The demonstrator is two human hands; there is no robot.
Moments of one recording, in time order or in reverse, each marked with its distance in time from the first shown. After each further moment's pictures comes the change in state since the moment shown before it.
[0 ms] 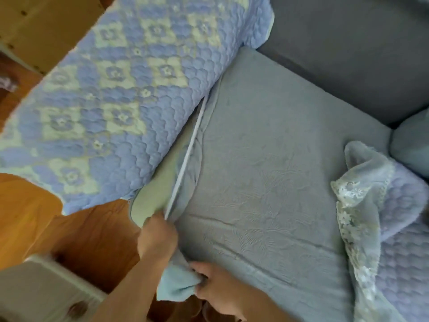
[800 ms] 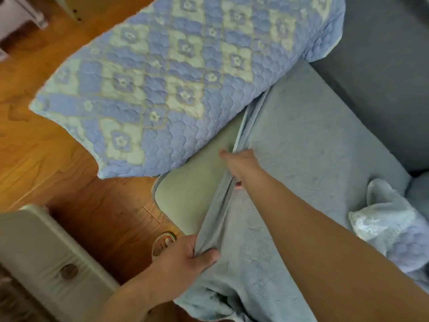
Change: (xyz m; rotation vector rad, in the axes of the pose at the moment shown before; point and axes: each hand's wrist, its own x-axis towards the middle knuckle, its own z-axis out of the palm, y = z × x) left_hand -0.055 -0.040 -0.069 -0.356 -0.810 0.378; right_hand 0.115 -0.169 -0.123 0.103 0.685 0.257
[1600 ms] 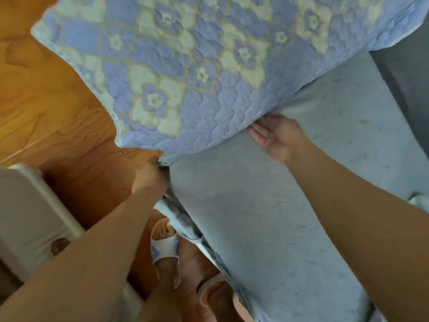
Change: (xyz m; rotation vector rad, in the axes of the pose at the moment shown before) left_hand 0.141 -0.115 -0.159 0.361 0.827 -0.189; right_hand 0.069 -0.020 0.027 0.751 -0.292 -0.104
